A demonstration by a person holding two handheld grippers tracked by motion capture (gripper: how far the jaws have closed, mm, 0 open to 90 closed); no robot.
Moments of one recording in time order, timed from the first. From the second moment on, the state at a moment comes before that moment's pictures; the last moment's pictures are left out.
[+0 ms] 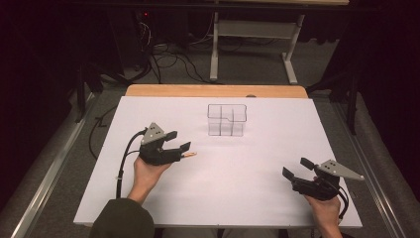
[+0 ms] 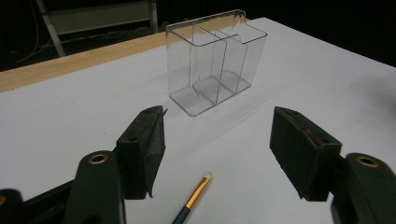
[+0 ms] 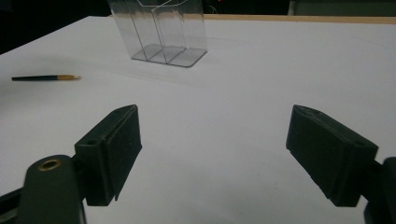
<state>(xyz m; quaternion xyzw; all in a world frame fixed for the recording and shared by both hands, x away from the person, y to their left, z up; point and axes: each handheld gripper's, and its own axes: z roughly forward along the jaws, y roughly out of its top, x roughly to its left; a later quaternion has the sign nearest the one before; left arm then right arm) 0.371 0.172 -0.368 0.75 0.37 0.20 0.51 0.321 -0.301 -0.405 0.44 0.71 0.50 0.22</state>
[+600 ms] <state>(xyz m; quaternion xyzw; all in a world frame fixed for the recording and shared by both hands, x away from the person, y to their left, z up) 0.383 0.163 -0.363 0.75 0.36 0.19 0.51 0.322 -0.301 -0.405 0.44 0.72 0.50 0.22</state>
